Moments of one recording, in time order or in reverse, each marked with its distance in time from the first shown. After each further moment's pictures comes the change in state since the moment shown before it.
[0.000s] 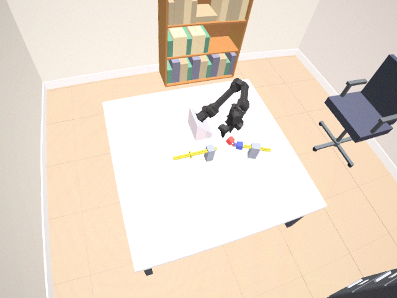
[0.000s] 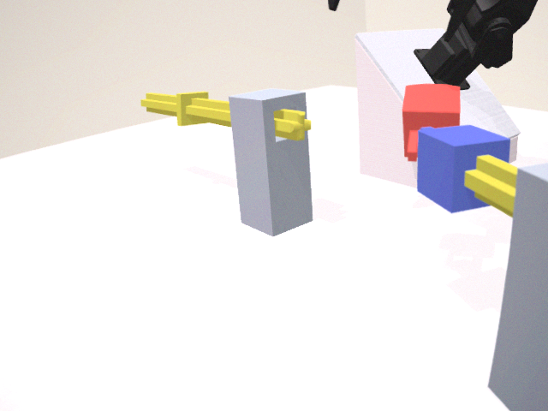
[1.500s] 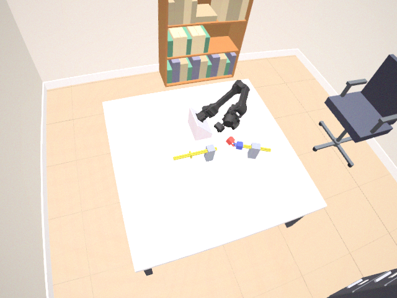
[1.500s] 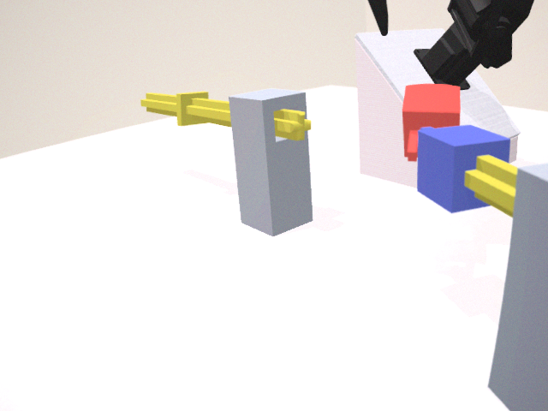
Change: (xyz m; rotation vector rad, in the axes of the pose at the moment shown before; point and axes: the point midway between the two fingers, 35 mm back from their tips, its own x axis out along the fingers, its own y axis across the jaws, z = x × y) arm -0.001 0.026 -0.049 0.016 0.259 0.255
